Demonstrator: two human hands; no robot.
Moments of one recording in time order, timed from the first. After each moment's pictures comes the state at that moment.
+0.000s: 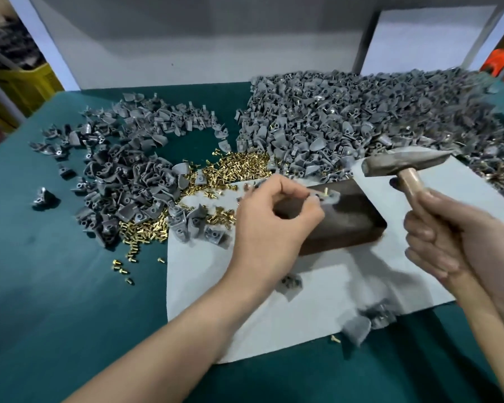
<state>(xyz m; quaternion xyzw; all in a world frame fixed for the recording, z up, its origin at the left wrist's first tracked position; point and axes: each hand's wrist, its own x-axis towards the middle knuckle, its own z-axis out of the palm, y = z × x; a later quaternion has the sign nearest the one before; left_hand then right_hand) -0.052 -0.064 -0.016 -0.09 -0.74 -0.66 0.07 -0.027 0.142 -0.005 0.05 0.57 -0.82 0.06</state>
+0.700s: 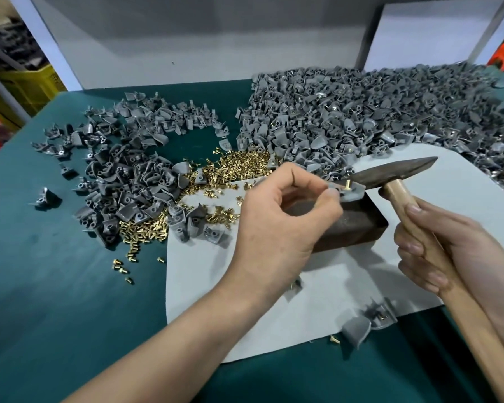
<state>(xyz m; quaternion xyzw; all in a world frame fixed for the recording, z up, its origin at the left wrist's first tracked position) -0.041 -0.062 0.004 -0.15 -0.68 -0.71 0.05 -0.026 0.141 -0.020 0.05 0.58 -0.81 0.08</state>
